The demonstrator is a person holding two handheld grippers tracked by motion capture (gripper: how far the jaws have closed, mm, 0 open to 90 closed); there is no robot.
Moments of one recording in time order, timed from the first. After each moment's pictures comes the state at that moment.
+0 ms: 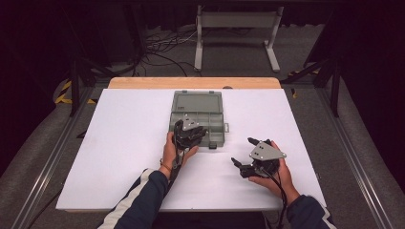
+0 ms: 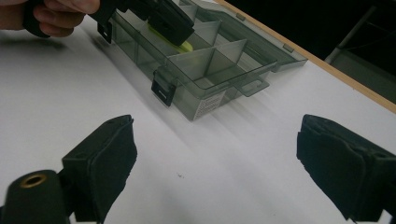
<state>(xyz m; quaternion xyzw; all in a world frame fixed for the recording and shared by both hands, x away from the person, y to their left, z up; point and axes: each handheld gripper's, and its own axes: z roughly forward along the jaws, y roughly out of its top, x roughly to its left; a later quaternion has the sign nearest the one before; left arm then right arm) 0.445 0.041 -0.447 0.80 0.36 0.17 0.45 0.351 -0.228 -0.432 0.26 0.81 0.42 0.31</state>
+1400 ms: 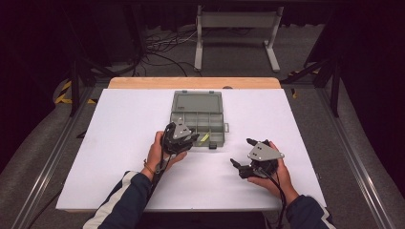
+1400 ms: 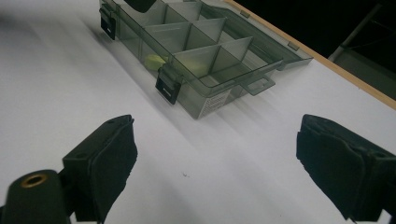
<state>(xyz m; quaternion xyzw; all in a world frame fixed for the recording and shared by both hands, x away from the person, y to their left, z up) 0.418 0.073 -0.424 0.84 0.25 0.22 0.42 0.350 -0.224 -0.434 0.25 0.82 0.42 0.31</state>
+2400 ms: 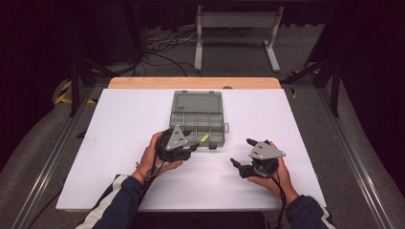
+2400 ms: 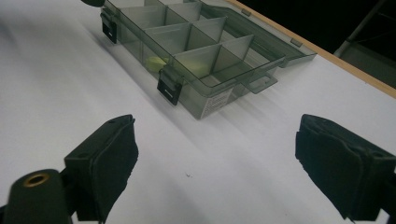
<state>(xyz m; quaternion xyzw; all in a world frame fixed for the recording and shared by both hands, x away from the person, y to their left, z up) 0.395 0.085 -0.417 0.85 0.17 0.23 0.44 0.352 -0.226 -0.434 0.27 0.82 0.42 0.29</state>
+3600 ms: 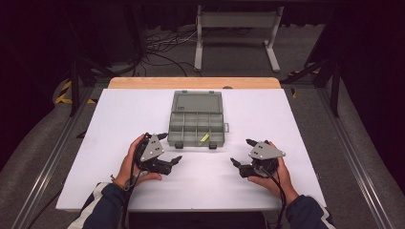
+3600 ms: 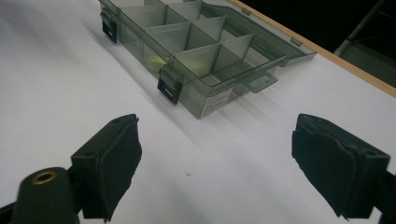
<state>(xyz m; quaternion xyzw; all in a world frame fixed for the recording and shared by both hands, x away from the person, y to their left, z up) 0.374 0.146 -0.429 0.84 0.18 0.24 0.45 0.351 -0.226 -0.433 0.27 0.82 0.42 0.29</state>
